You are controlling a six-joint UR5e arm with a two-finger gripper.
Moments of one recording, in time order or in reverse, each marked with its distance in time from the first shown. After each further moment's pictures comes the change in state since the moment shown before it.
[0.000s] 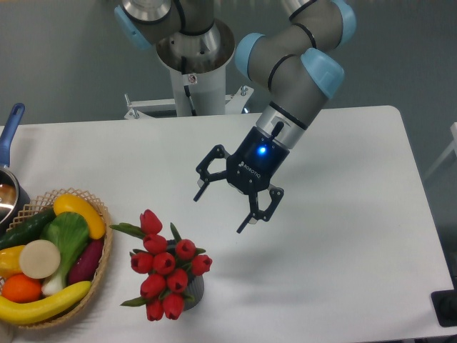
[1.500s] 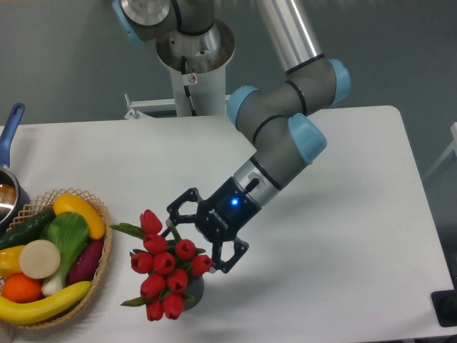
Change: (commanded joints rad) arm -0.140 -0.213 0.138 0.055 -0.120 0.025
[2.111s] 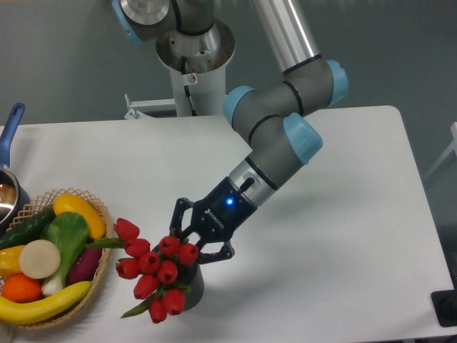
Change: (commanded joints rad) arm 0.023 0.024 0.008 0.002 0.000 -0.002
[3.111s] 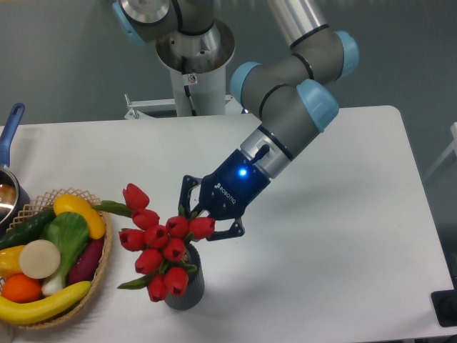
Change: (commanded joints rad) arm 0.058 0.094 0.040 -0.002 -0.132 -0.109
